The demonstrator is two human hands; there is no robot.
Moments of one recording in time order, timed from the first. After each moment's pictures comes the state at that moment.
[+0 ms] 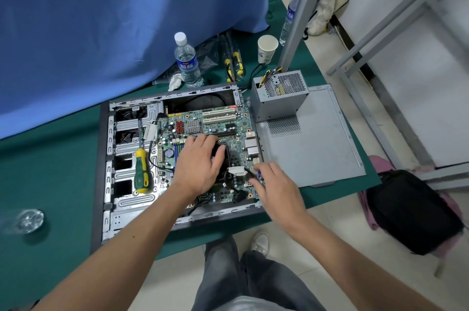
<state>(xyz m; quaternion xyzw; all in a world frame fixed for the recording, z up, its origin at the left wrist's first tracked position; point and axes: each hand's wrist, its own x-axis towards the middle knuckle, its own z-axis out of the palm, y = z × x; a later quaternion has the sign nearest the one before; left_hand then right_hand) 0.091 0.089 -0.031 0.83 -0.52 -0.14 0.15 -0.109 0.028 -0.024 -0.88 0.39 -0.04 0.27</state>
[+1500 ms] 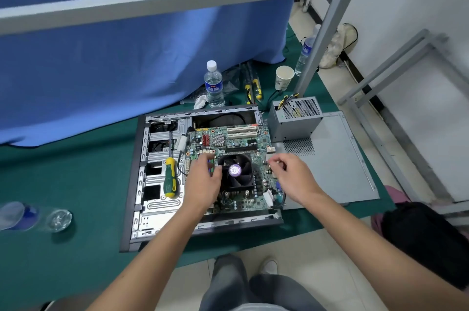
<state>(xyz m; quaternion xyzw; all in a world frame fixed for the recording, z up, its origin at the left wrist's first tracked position) 0.094 0.130 0.007 0.86 -0.27 -0.28 0.32 -0.072 -0.008 0.010 -0.80 0.44 -0.05 0.39</state>
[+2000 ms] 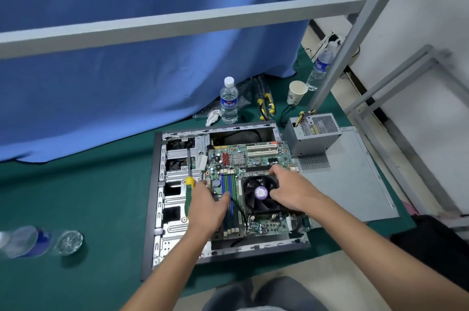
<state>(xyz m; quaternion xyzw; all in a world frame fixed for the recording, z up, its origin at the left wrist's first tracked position) 0.134 0.154 -0.004 0.87 -0.16 -0.35 0.29 0.000 -0.001 0.026 -0.84 0.41 0.17 0.31</state>
